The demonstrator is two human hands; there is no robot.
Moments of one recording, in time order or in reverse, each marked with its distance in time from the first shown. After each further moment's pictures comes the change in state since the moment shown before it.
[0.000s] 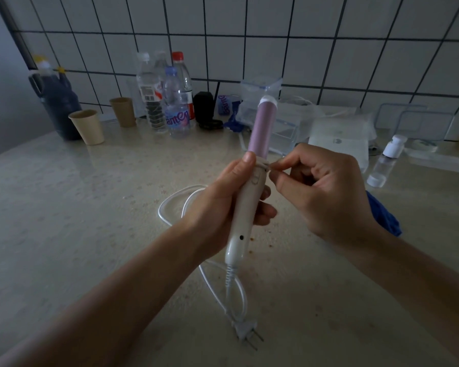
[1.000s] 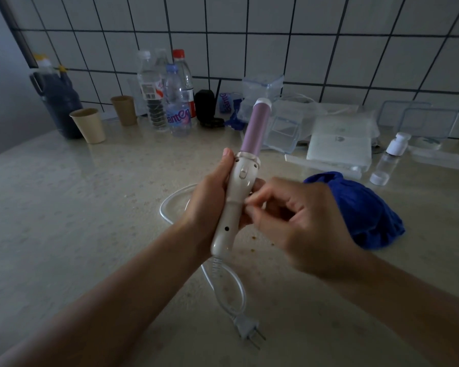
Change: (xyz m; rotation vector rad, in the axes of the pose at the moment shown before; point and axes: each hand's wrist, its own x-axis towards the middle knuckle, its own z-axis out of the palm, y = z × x) left_hand 0.009 -0.004 -0.007 -0.190 0.040 -0.080; right_hand -0.028 -0.008 0.021 0.118 -0.209 0.030
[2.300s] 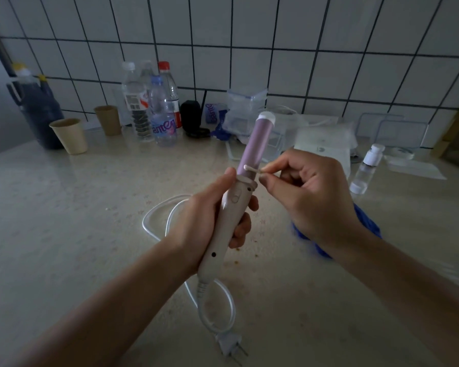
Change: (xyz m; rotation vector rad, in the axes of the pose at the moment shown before) left_hand -0.007 -0.003 0.005 0.243 -0.055 0.046; right_hand 0.029 0.011 -0.039 -0.106 0.233 0.032
